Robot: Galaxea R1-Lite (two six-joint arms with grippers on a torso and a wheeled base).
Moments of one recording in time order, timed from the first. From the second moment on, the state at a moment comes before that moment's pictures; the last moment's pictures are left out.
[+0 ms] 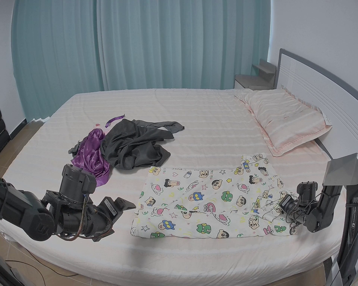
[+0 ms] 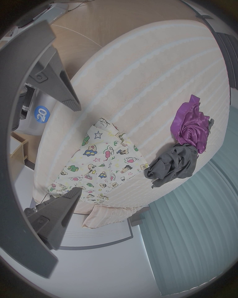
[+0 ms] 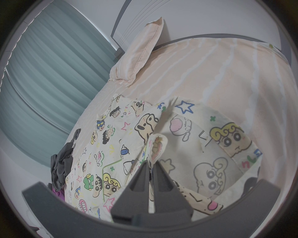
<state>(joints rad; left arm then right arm) -0.44 1.68 -0.57 -0.30 -0.04 -1.14 -0.01 2.37 -0.50 -1.22 -0.07 0.82</state>
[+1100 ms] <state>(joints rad) -0.44 1.69 -0.57 -0.30 -0.05 -1.14 0.06 2.15 -0.38 -1.09 -0.07 0.91</state>
